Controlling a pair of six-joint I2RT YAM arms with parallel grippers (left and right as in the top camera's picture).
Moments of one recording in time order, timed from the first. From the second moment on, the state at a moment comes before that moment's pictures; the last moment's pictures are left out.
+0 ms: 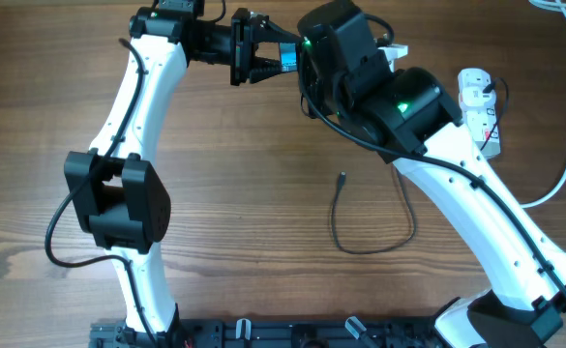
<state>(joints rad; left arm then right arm) -0.17 2.12 1.99 -0.95 1.55 -1.13 0.66 1.68 1.89 -0.94 0.24 1.87</state>
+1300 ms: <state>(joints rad) -0.17 2.12 1.99 -0.95 1.56 -1.20 0.66 1.68 1.89 -0.93 0.24 1.88</state>
